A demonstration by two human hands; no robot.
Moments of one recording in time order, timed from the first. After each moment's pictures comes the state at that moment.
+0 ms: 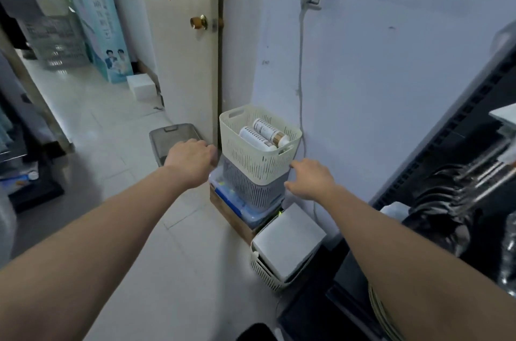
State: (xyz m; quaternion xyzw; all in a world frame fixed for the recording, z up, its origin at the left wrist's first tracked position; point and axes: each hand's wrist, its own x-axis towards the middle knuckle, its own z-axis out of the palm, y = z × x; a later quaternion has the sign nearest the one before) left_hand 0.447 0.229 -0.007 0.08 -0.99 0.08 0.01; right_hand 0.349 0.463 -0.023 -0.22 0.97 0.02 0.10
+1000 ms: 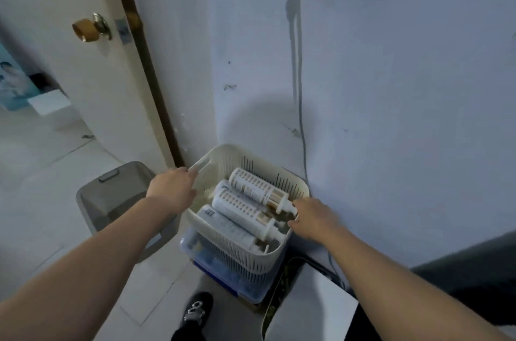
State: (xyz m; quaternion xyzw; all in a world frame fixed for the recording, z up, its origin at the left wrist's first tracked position) left_hand 0.013 0.063 -0.113 0.01 -1.00 0.00 -0.07; right_hand 0.005 0.365 -0.136 -0.10 0.97 -0.03 0.21
